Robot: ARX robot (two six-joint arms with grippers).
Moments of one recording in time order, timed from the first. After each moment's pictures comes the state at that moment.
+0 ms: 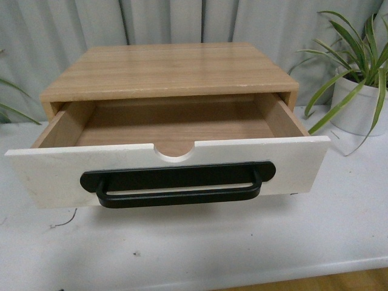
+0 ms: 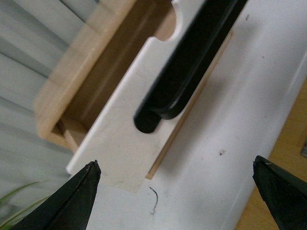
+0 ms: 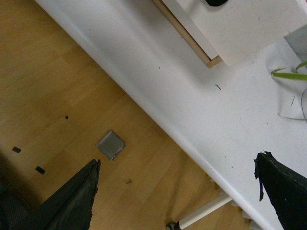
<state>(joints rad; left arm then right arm) -0.39 0.84 0.01 0.57 0.04 0.77 0.53 0.79 0.26 -0.13 0.12 -0.57</state>
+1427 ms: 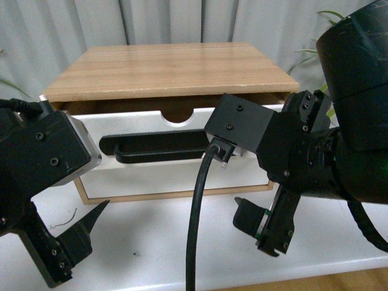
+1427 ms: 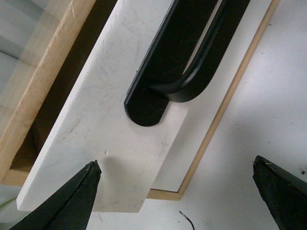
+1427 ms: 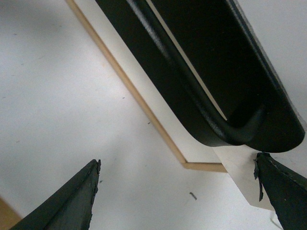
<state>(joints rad) -0.20 1.64 0.40 0.89 0.15 0.88 0.42 1.79 0.84 0.30 0.00 -0.78</state>
